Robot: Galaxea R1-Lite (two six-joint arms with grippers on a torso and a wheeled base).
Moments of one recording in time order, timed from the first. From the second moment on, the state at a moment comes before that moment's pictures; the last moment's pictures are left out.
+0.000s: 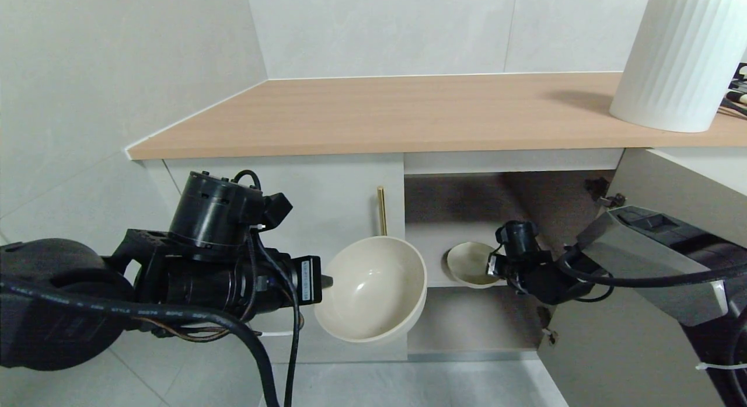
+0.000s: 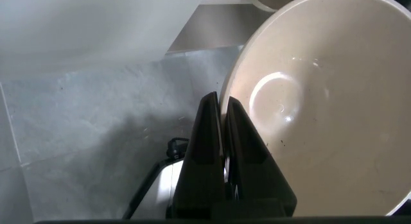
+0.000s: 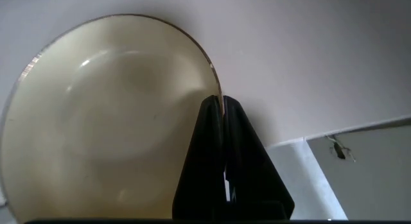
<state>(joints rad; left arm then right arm) -0.52 1.63 -0.88 -0.08 -0.07 -0.49 0.31 2.52 -1.38 -0.53 -0.36 0.42</state>
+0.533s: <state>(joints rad) -0.52 1.64 -0.88 -0.08 -0.07 -0.49 0.29 2.58 -1.52 -0.52 -0.42 0.44</state>
